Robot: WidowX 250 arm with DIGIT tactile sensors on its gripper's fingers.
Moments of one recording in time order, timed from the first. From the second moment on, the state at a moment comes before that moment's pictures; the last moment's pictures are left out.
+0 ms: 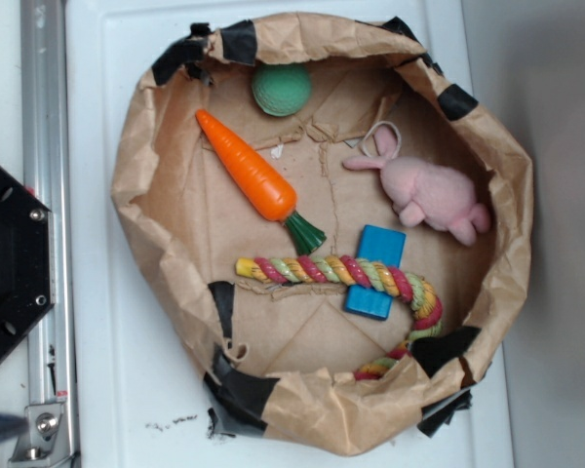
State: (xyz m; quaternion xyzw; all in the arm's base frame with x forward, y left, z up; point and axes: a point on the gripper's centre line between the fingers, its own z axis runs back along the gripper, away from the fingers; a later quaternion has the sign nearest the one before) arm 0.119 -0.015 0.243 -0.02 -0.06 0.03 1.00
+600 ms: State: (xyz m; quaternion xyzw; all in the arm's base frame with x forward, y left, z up) arm 0.167 0.003 0.206 0.00 -0.05 -0.06 1.00
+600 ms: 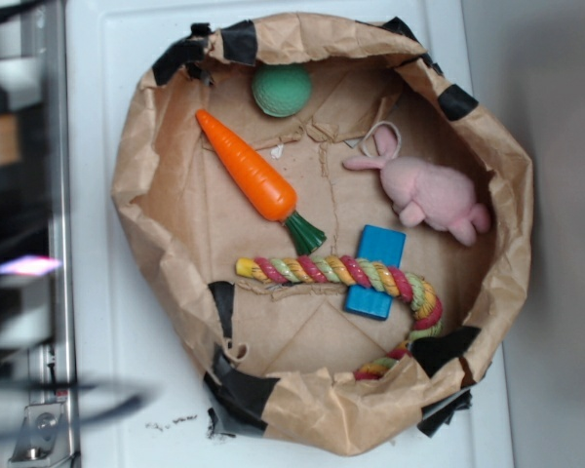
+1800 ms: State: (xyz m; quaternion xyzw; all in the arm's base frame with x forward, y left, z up) arm 0.257 0.001 0.016 0.05 0.10 -0.41 0.90
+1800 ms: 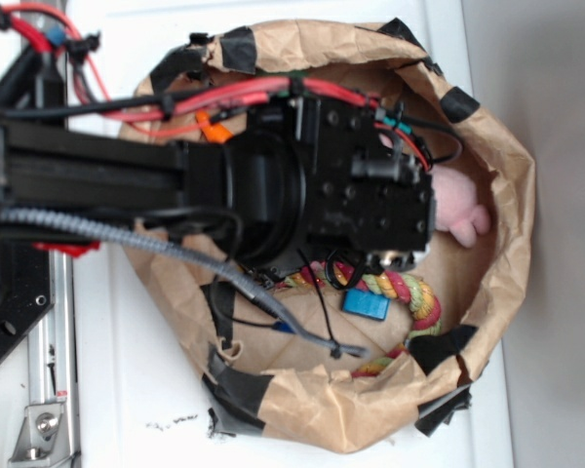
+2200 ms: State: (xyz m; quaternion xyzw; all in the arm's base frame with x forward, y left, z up) arm 0.253 0.012 0.011 0.06 0.11 -0.42 0.90
